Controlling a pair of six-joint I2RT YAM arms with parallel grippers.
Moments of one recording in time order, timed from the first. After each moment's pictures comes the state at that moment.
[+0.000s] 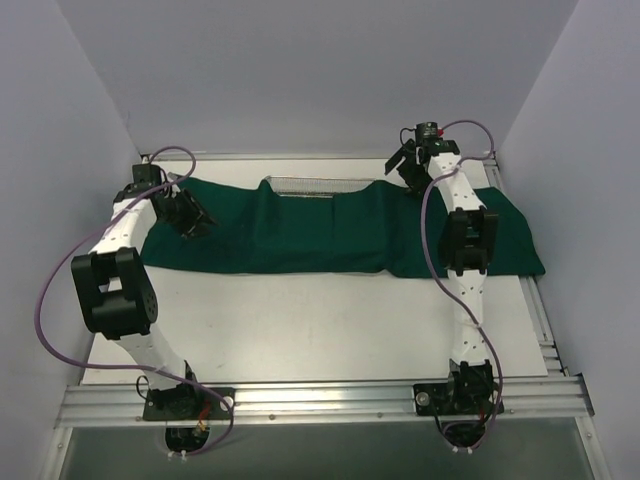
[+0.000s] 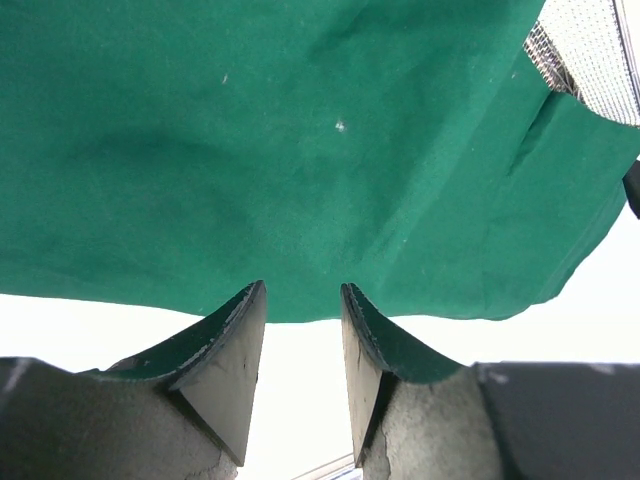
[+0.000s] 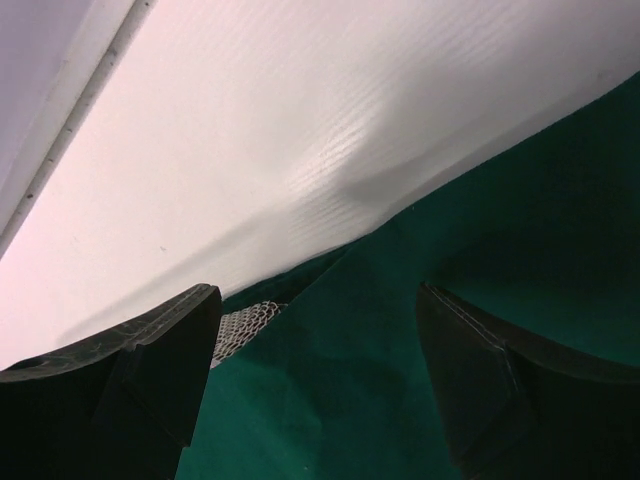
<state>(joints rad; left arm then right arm) 0.15 1.79 1.40 -0.68 0.45 -0.57 0.07 2.52 2.38 -0.82 -0.05 0.84</state>
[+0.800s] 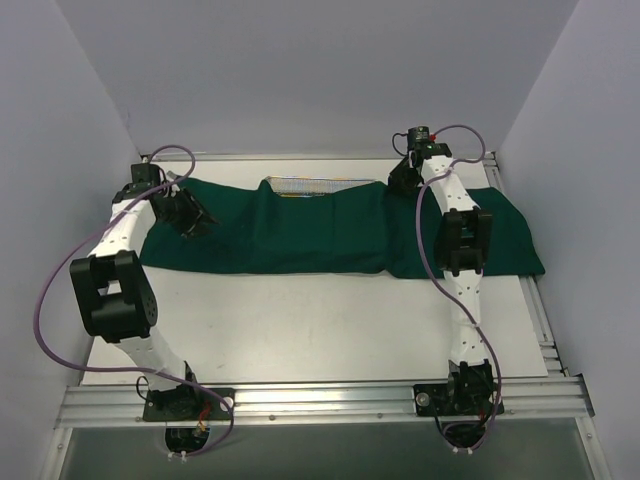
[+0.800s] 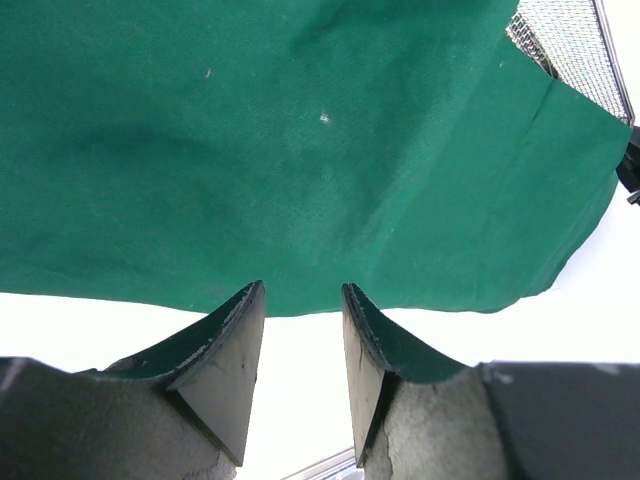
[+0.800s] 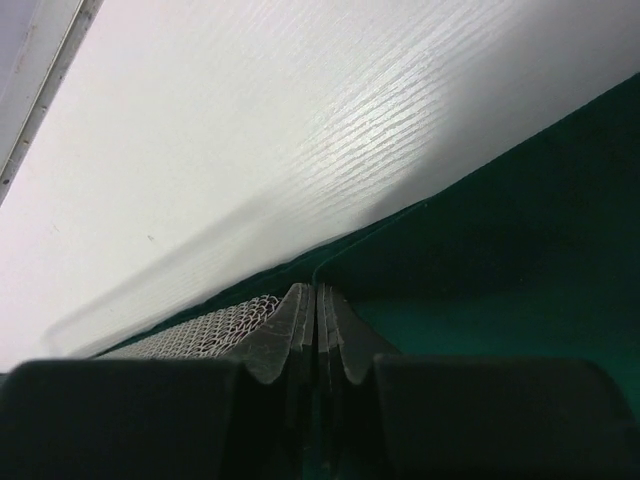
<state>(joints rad) 0.15 1.78 1.40 -0.68 0.47 -0.57 0.10 2.55 2.38 -0.85 -0.04 0.86</state>
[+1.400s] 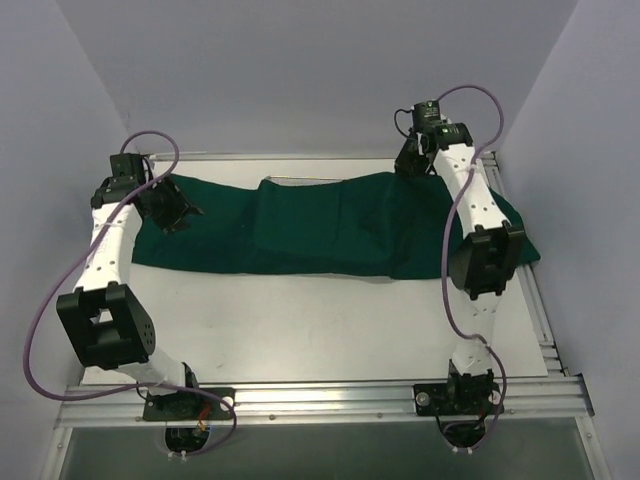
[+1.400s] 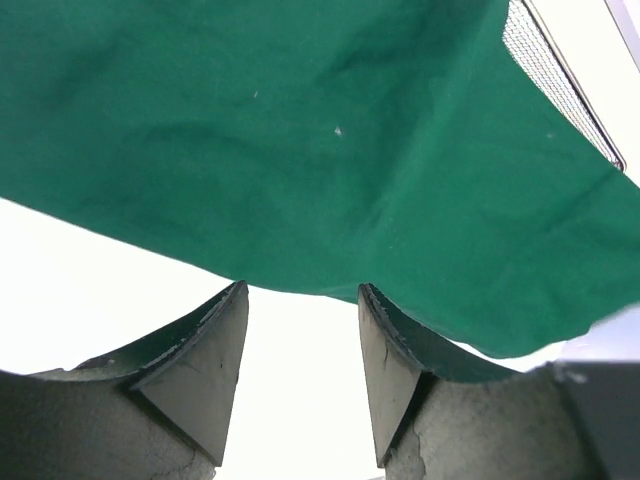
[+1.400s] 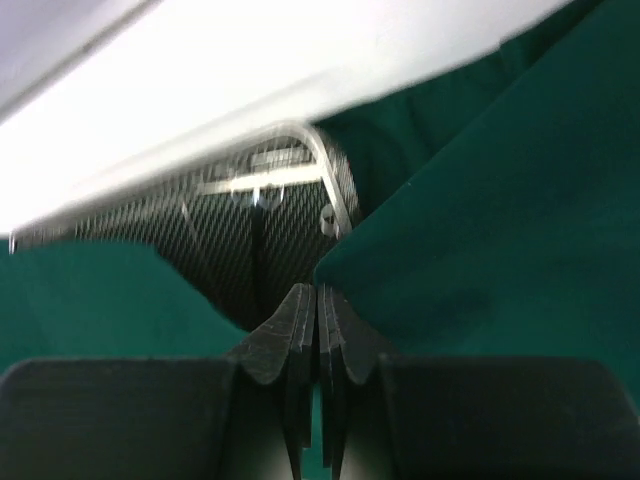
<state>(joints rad) 0.17 1.60 1.44 -0.79 0.31 -0.56 0.16 2.18 2.22 -0.97 0.05 0.65</state>
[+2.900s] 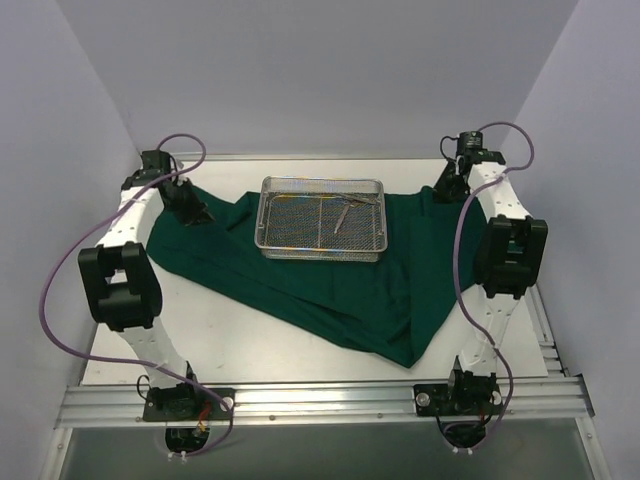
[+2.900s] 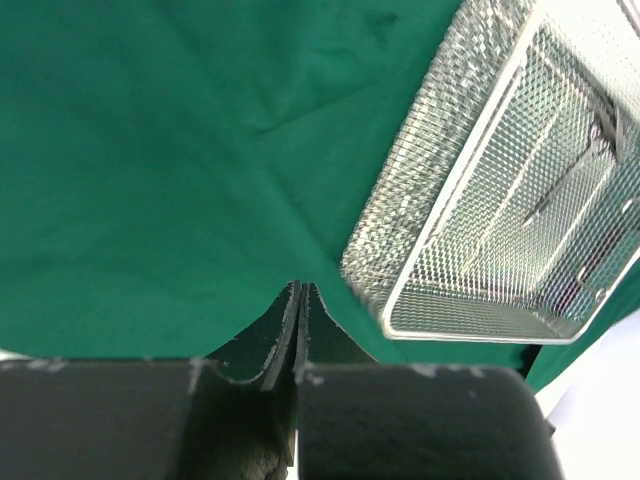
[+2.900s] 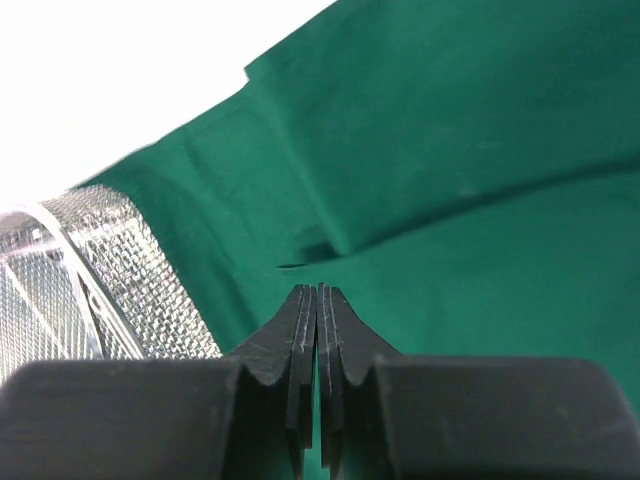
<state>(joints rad) 0.10 1.83 1.54 -0.75 0.32 -0.50 -0.07 2.06 1.81 -0.77 -0.03 0.49</state>
